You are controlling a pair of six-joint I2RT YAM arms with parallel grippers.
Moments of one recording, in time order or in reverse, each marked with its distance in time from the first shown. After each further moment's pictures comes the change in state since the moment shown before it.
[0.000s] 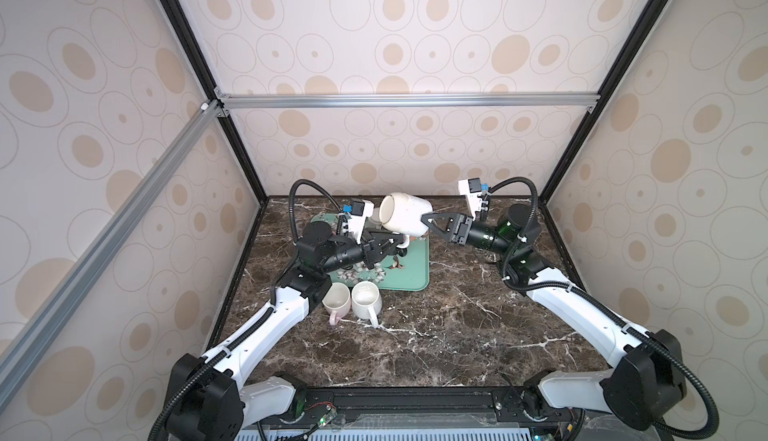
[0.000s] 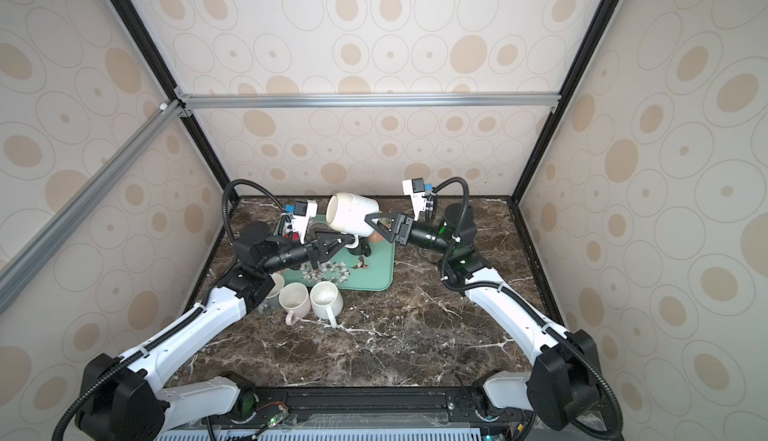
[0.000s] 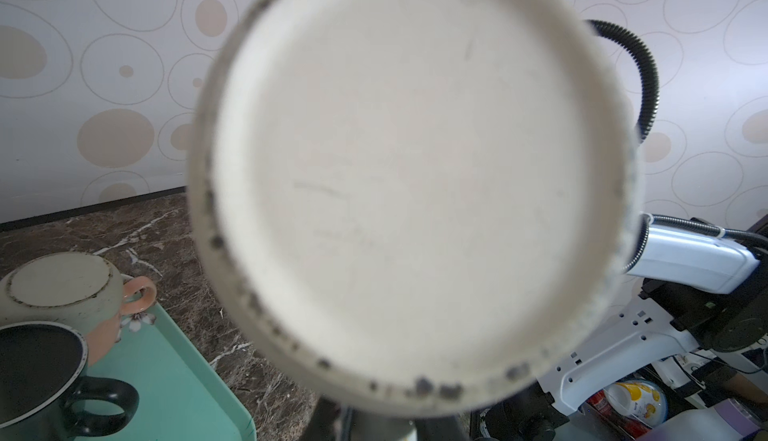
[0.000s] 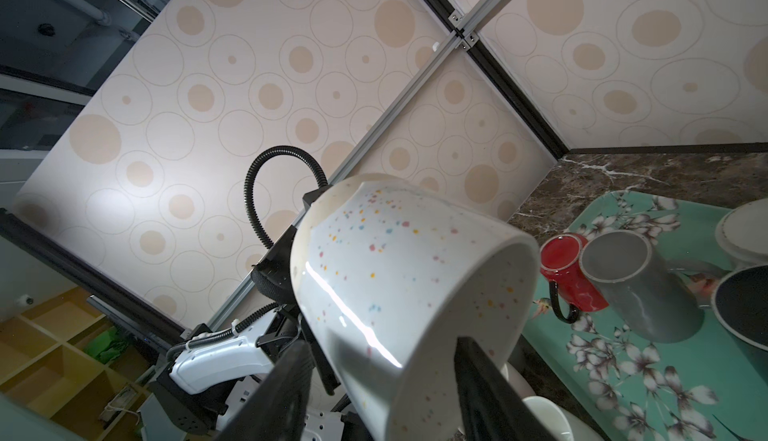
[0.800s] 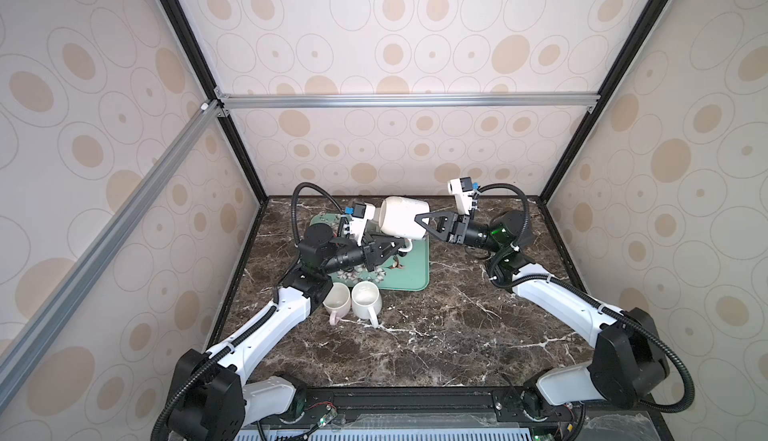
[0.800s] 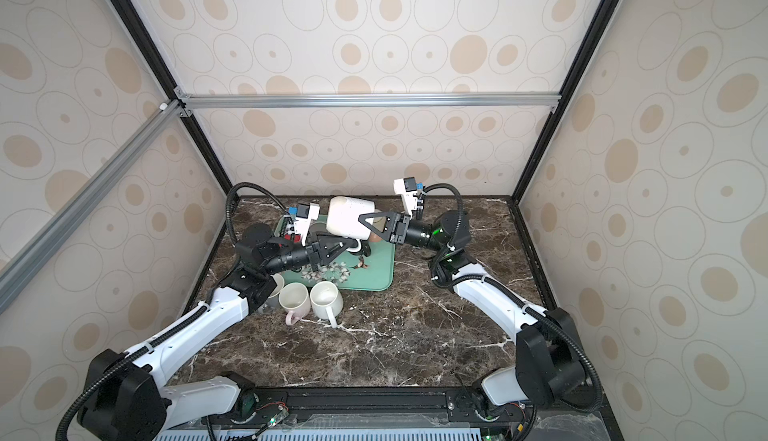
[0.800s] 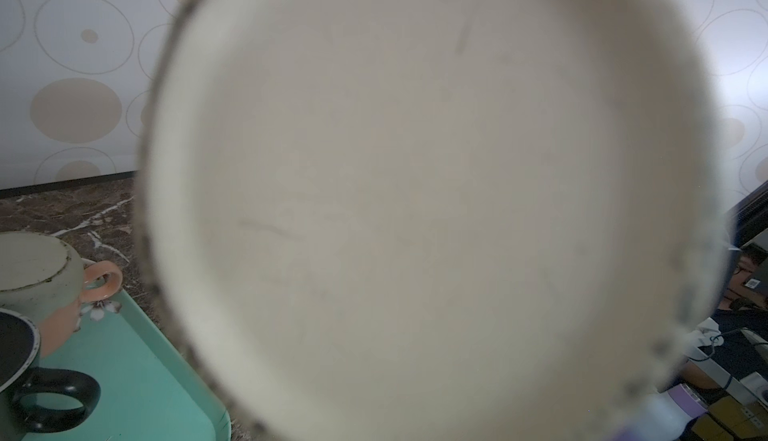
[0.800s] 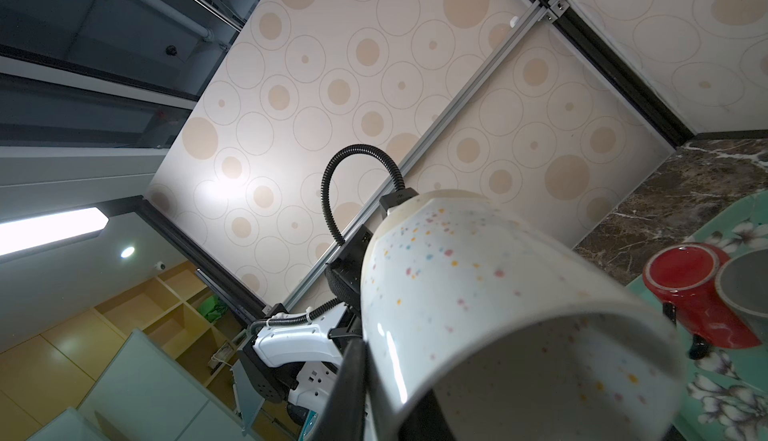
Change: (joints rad) left arm 0.004 0.016 -0.028 0.042 0.040 -0.060; right arm 0.025 0.106 -0.025 0.360 -0.103 0.251
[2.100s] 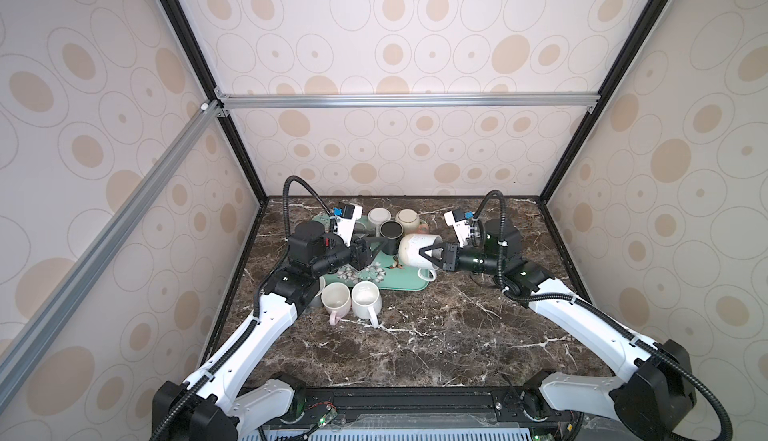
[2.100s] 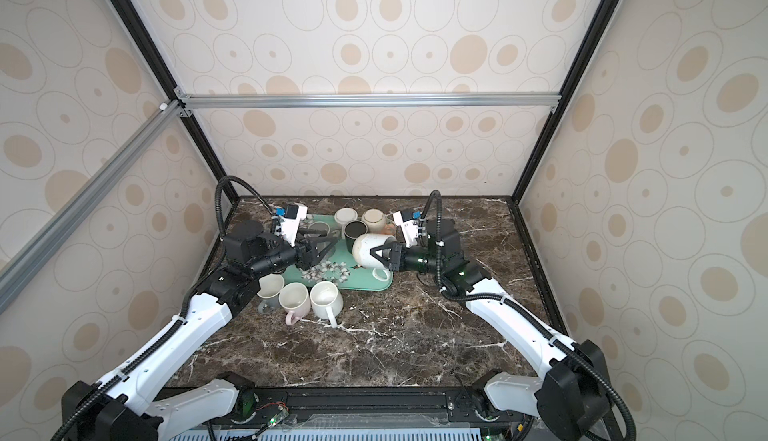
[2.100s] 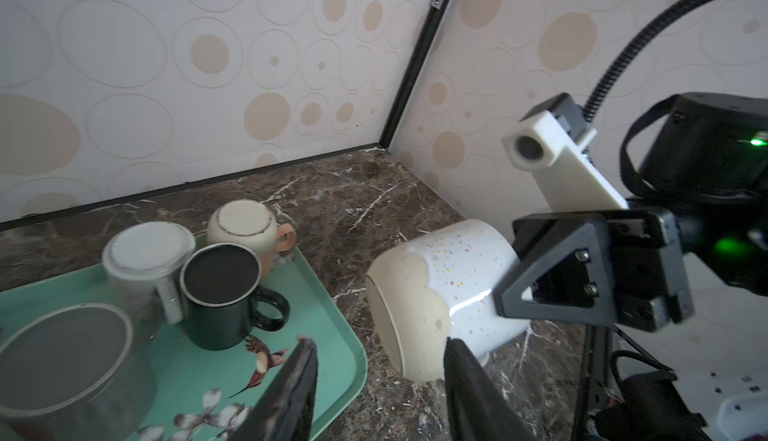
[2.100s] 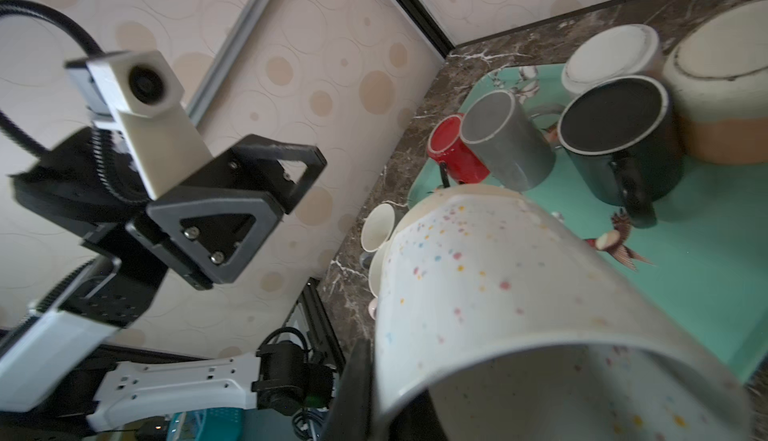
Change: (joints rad) left arm 0.050 -0.119 0.072 -0.459 -0.335 0.335; right arm 0.079 -0.185 -0.027 -0.953 0.344 -0.585
